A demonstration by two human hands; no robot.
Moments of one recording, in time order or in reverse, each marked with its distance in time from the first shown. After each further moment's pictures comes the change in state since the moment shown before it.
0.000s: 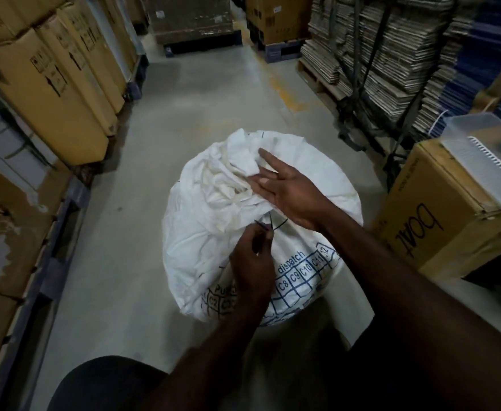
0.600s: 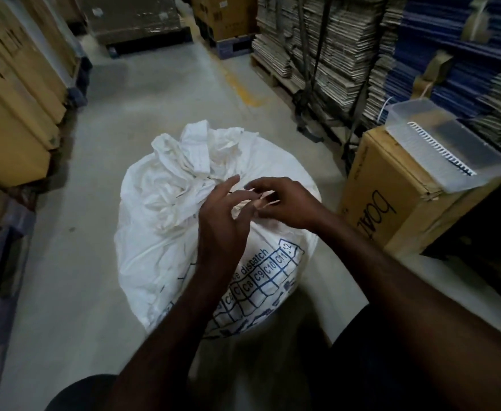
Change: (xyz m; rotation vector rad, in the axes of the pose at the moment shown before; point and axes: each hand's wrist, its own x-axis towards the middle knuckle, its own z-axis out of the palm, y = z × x) left_hand 0.066 0.045 0.027 0.159 -0.191 0.408; right_hand -0.023 0.002 -0.105 -1.067 0.131 -0.157
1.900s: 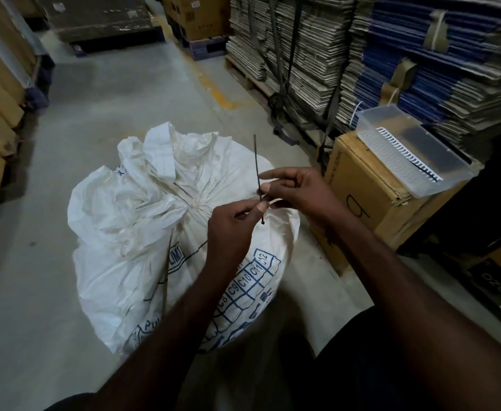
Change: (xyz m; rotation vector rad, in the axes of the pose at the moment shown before) left_hand 0.012 0.027 0.059 -0.310 -0.250 -0.349; right_hand -0.028 0.008 -0.062 0.619 0.216 0.155
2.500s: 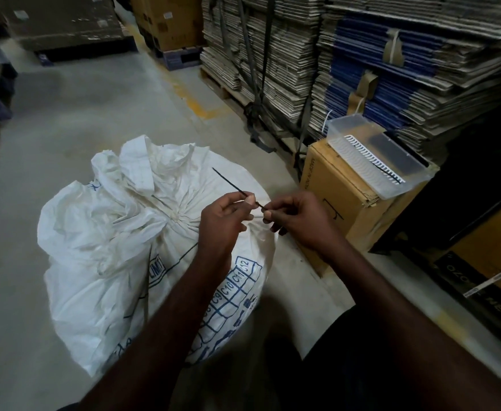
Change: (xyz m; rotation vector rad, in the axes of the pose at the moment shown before) left_hand 0.011 0.022 0.016 -0.414 -0.094 -0.224; right_hand -0.044 0.003 -0.015 -0.463 0.179 -0.009
